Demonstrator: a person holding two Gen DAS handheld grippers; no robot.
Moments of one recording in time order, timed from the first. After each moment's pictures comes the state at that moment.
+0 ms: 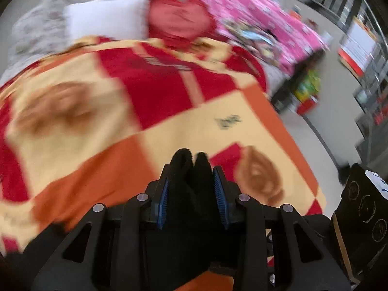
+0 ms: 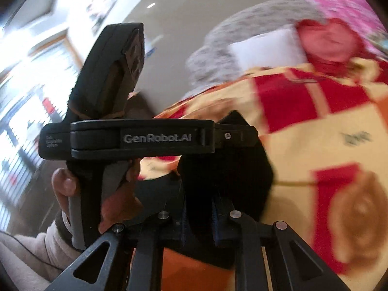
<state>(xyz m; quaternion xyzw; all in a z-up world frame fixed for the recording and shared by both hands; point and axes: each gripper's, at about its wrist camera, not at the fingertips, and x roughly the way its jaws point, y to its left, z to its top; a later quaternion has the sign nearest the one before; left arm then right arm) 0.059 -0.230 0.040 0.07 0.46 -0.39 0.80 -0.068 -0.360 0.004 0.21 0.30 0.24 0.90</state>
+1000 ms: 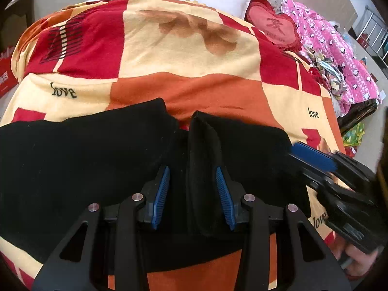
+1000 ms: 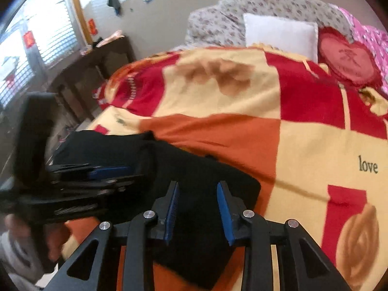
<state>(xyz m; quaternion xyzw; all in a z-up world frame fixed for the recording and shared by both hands) 0.034 -0.097 -0.050 -0.03 0.50 -0.21 0.84 -0.025 -0.302 -0.020 0.04 0.40 0.18 0.90</state>
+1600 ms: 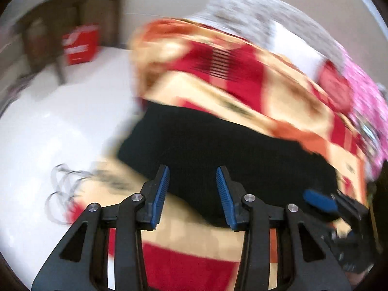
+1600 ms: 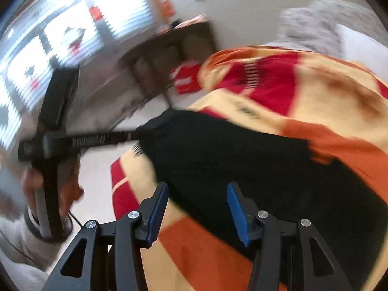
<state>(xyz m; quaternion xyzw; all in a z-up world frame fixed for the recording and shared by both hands) -0.016 0.134 -0.009 -0.12 0.45 0.00 0.89 -0.034 -0.130 -0.020 0.00 0.39 0.40 0.83</state>
